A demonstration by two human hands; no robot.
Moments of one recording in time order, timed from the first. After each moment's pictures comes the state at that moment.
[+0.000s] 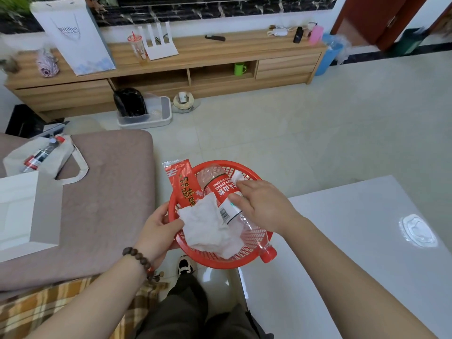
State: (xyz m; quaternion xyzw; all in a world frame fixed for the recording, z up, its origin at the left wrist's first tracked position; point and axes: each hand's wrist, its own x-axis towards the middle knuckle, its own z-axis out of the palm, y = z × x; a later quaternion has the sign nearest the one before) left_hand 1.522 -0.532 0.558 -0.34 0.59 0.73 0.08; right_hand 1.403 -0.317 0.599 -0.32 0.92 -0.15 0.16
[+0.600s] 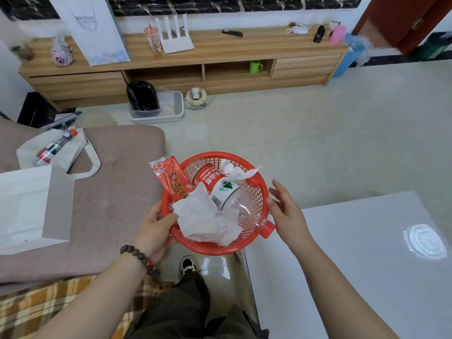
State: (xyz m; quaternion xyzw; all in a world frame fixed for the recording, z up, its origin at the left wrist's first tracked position) left_hand 1.502 -0.597 0.537 -0.39 0.51 0.76 0.03; right_hand 1.398 -0.335 0.558 0.00 0.81 -0.56 0.18
